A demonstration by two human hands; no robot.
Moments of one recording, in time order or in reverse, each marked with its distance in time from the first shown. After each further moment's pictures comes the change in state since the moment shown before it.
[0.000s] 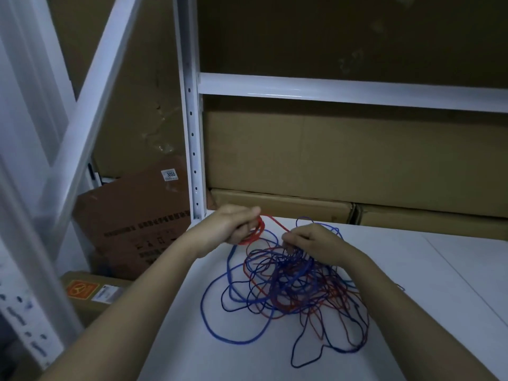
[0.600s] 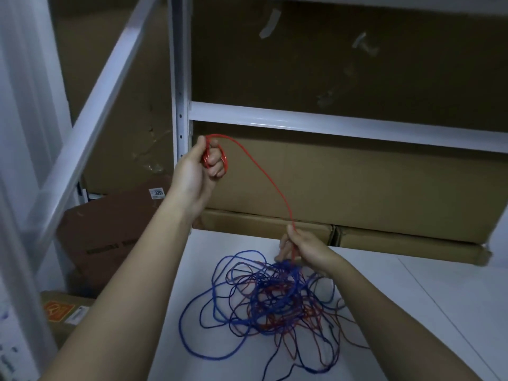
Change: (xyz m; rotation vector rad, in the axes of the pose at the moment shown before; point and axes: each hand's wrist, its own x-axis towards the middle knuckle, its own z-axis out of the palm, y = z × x) left_hand 0.026 0.095 -0.012 -0.789 0.339 0.468; right_hand -0.007 -0.002 -0.028 0.518 0.118 0.191
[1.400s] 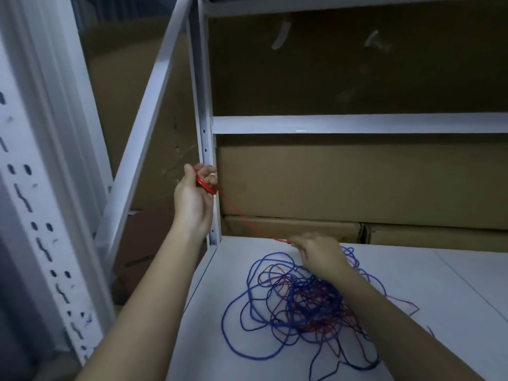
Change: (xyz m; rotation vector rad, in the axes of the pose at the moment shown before) left_hand -0.016 0.026 -0.040 -0.067 0.306 0.148; right_hand 0.011 0.001 0.045 -1.201 0.289 -0.464
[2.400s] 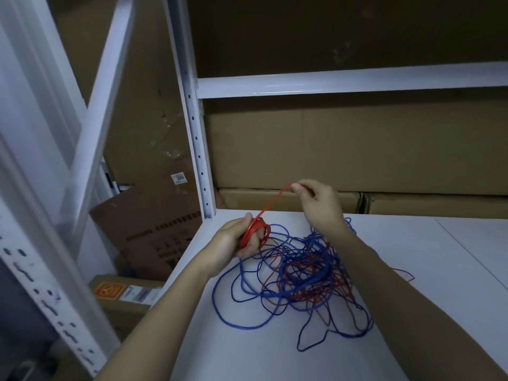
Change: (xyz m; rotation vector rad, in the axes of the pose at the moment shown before) left_hand -0.076 -0.082 -0.051 0.751 -0.597 -0.463; right_hand 0.008 0.001 -0.022 0.850 0.319 0.336
